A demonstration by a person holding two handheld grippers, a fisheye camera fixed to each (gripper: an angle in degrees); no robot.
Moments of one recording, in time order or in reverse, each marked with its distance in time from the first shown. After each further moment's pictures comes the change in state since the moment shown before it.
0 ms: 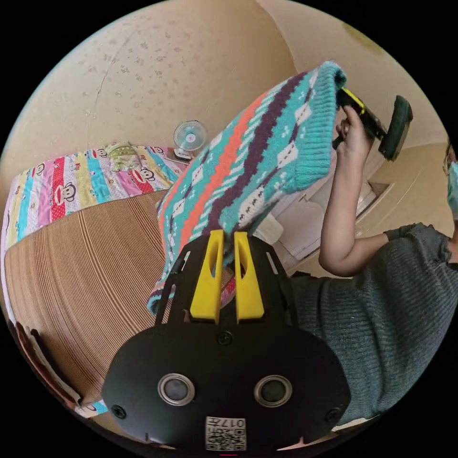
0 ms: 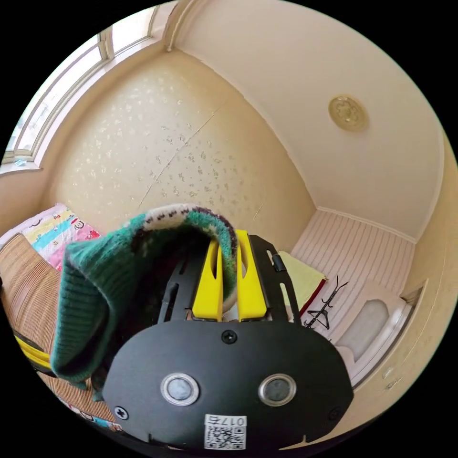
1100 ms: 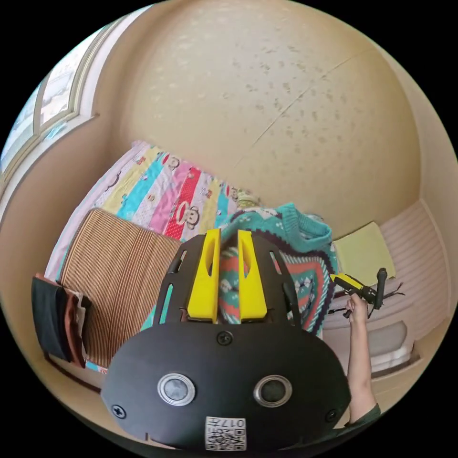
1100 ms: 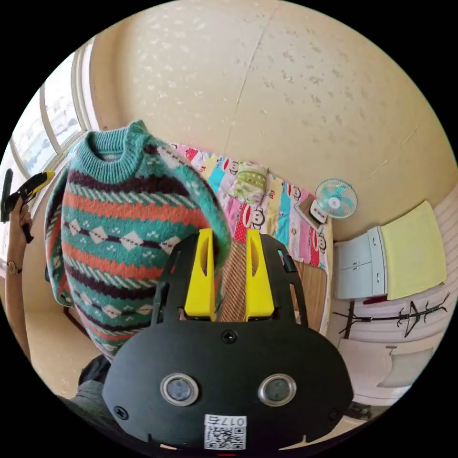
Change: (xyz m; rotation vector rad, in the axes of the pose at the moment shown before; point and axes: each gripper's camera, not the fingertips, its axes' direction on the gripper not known) left arm -0.306 -0.319 -0.352 0.240 -0.509 -0.648; right arm -0.012 0.005 0.632 -0.818 -0.849 -0.095
